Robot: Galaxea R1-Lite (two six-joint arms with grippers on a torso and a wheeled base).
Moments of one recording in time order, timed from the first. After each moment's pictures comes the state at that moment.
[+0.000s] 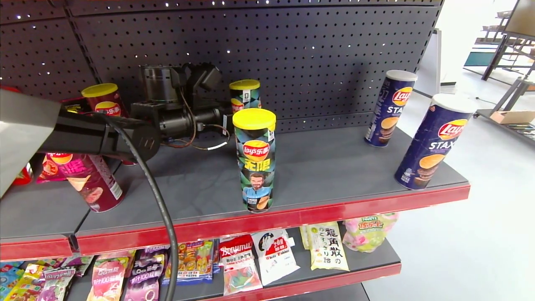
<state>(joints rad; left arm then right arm) -0.33 2.05 -1.42 -0.49 -0.44 0.14 0.00 0.00 0.00 0.00 0.04 0.01</state>
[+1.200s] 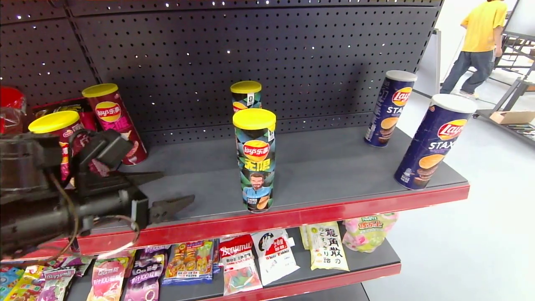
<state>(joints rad) -0.20 1.42 -0.54 -0.47 -0.43 0.15 0.00 0.00 0.00 0.00 0.04 0.01</state>
